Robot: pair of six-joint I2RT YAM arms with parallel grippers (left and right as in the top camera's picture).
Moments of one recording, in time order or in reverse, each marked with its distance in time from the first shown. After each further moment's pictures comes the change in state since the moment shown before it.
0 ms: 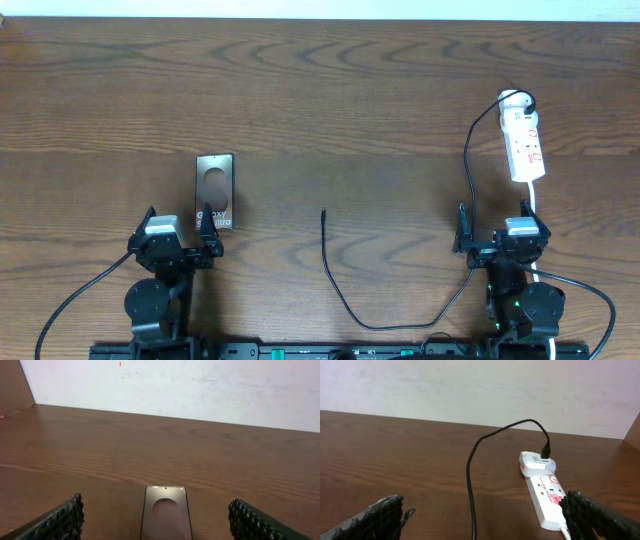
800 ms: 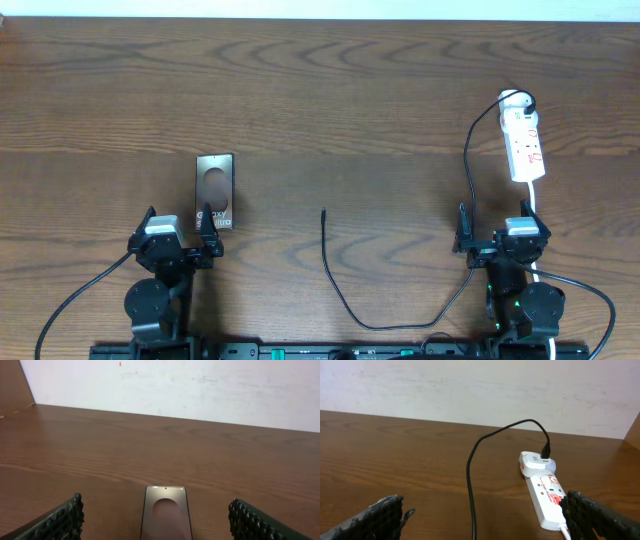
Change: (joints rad) left arm 0.000 0.000 0.000 0.000 0.000 0.000; right arm 0.000 0.000 0.000 0.000 0.000 0.000
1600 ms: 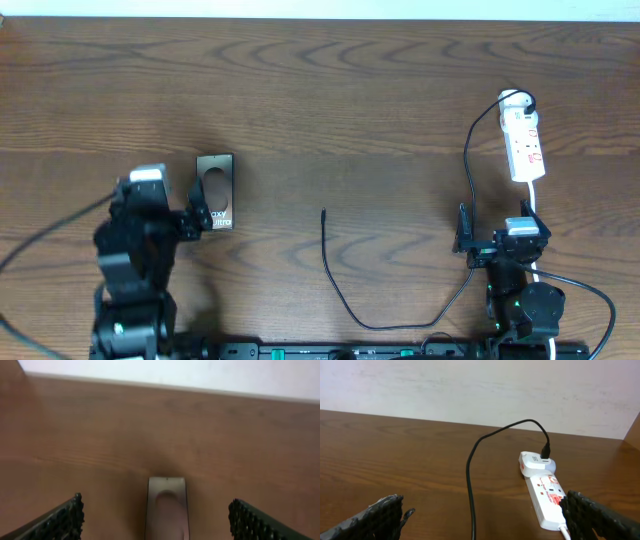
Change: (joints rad) left arm 0.000 0.627 0.519 -0.219 0.000 0.037; right arm 0.000 0.000 0.000 0.000 0.001 0.000
